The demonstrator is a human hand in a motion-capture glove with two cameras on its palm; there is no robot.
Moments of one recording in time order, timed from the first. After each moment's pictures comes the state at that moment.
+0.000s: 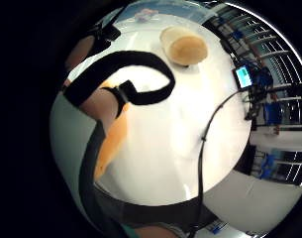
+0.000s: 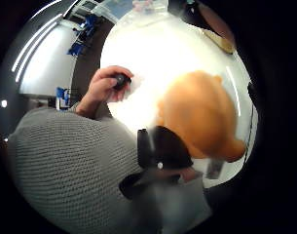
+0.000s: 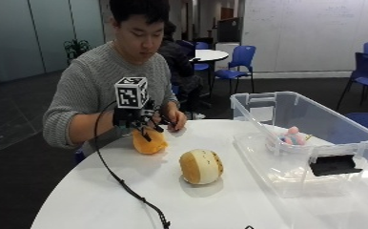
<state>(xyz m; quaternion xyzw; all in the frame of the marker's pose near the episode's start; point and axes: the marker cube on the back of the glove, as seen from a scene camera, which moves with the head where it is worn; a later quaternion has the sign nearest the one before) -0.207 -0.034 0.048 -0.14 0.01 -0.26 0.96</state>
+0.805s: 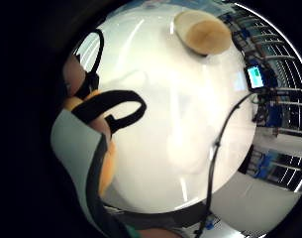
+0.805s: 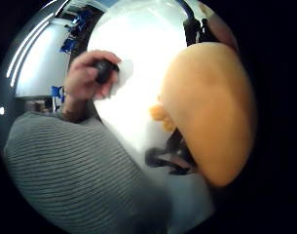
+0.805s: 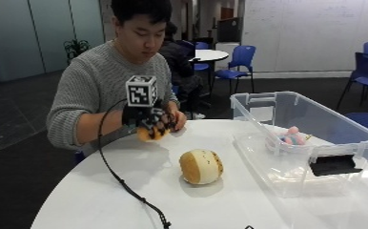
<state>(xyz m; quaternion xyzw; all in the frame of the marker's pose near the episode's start) -0.231 -0.054 0.055 -0.14 0.02 -0.28 0.95</state>
